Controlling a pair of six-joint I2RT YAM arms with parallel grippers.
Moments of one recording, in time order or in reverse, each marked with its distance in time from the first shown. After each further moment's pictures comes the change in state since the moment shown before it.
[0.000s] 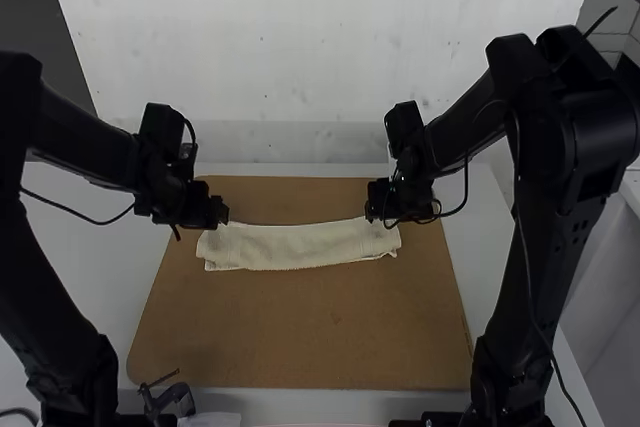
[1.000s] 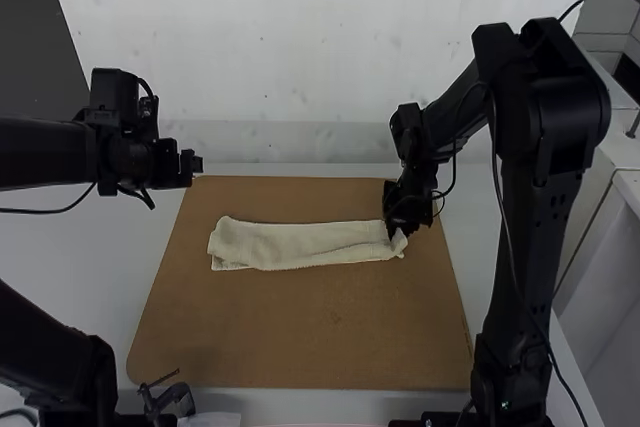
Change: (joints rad) left arm 0.149 -0.237 0.000 0.001 0.055 0.008; right arm -0.066 0.159 0.172 -0.257 -0.116 0.189
